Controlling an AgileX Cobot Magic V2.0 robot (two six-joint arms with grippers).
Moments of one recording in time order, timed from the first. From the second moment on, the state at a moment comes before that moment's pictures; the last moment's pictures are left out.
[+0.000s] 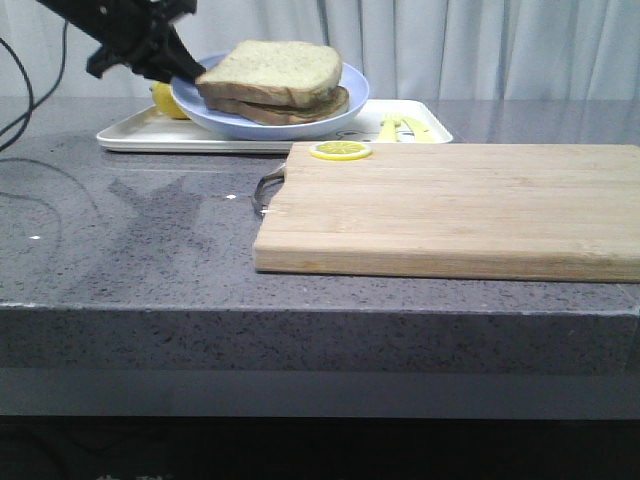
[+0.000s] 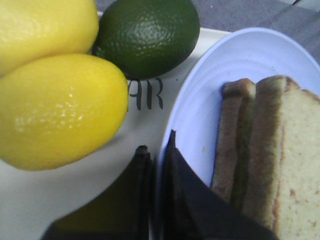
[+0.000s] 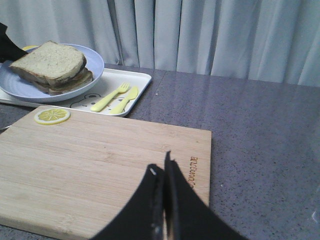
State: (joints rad) left arm -0.07 2.55 -2.63 -0.71 1.03 0.27; right arm -0.01 0.11 -0.29 0.39 0.33 -0.38
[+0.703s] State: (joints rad) left arm -0.07 2.59 -2.64 -0.71 1.02 0.25; right arm -0.01 0.11 -0.29 0.39 0.33 -0.38
